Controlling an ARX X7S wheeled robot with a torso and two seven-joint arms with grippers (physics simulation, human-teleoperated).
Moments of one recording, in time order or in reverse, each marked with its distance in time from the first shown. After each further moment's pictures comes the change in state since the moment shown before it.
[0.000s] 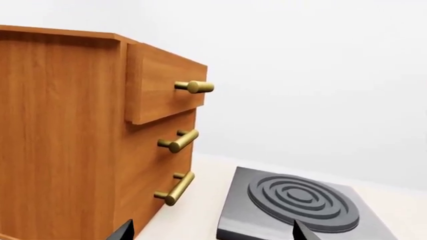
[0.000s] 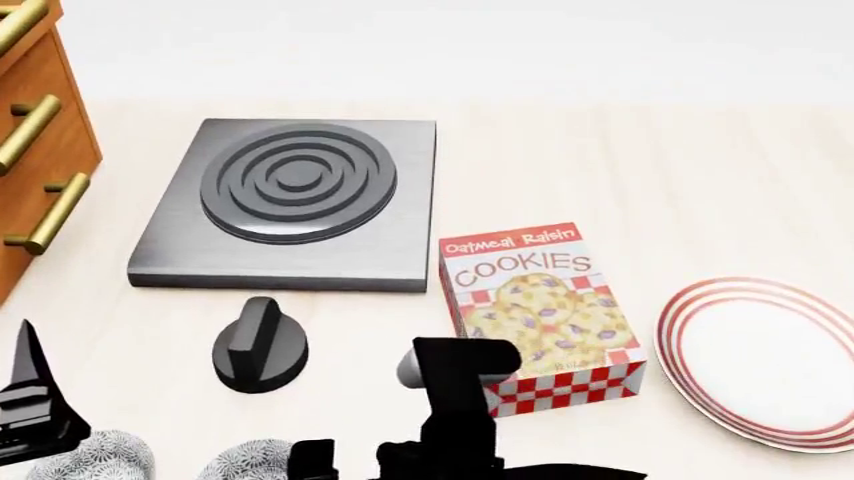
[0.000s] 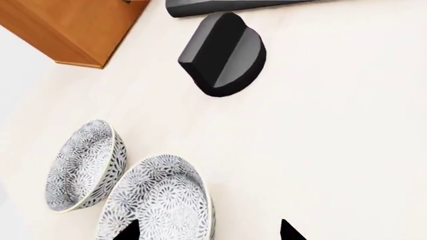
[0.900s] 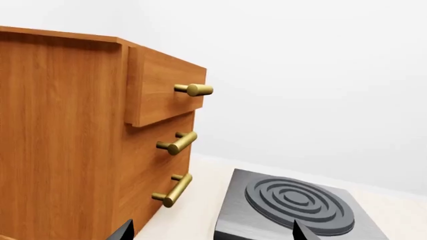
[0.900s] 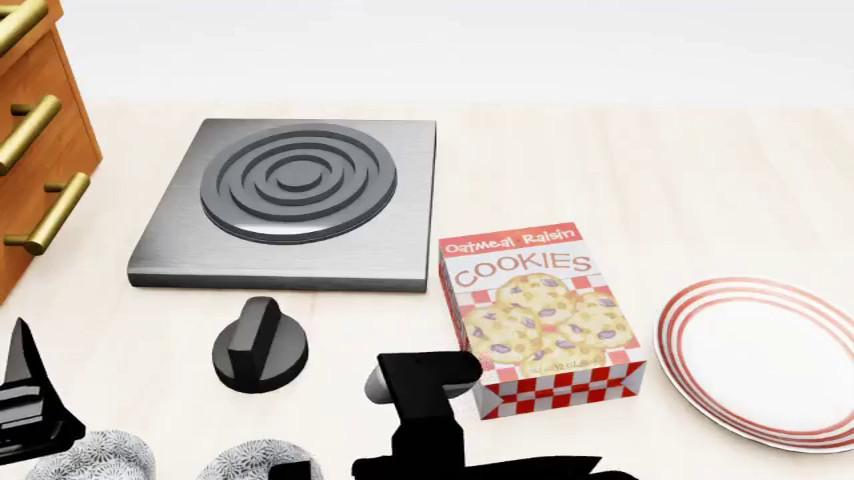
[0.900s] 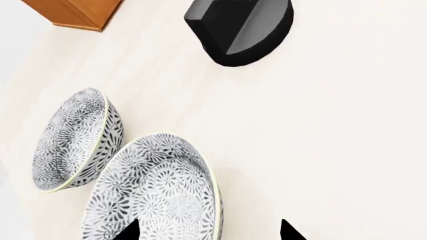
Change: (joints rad) left arm 0.010 -0.018 0.002 0.028 -0.035 -0.006 -0.015; right arm 0.075 -0.018 -0.154 0.195 -0.048 -0.075 -0.123
